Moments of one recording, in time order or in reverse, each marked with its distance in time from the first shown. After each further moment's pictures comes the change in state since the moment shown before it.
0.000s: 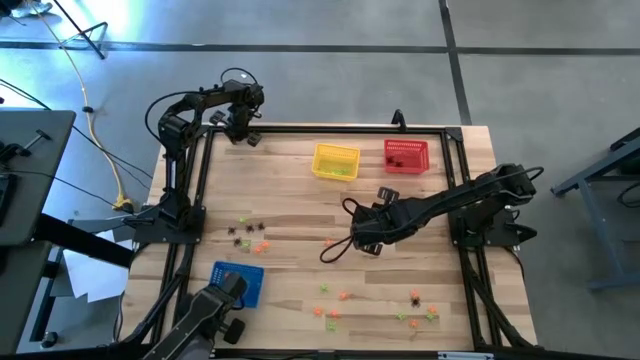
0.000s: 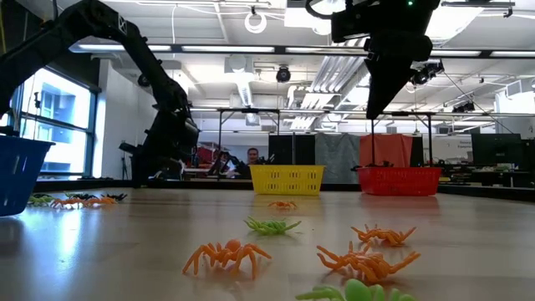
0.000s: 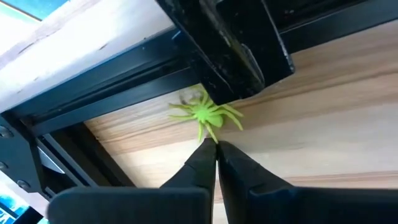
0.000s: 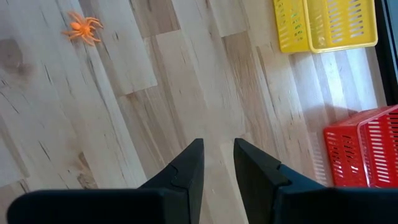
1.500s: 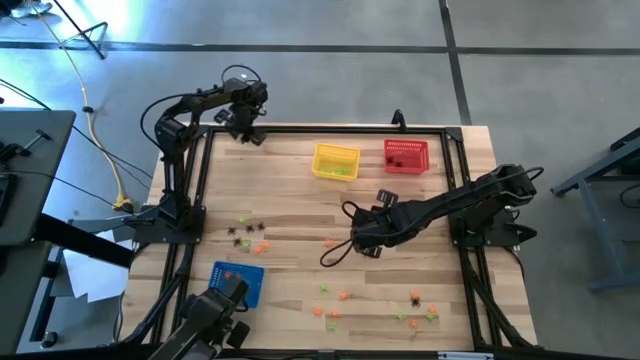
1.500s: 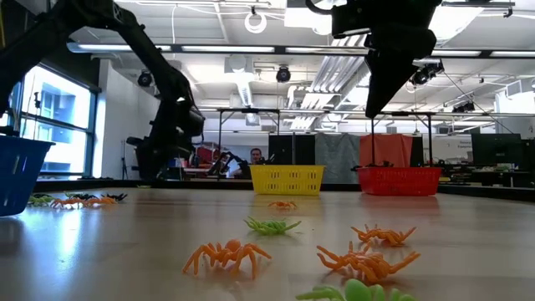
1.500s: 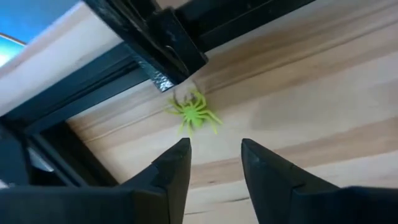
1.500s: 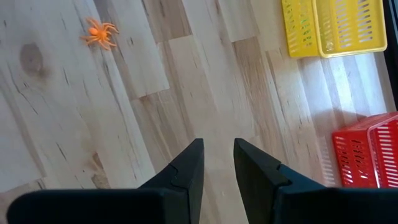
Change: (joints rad) left arm -0.041 -0.067 -0.002 -0.008 0.053 0.019; right arm 0.023 0.000 0.000 0.021 -0.005 0.008
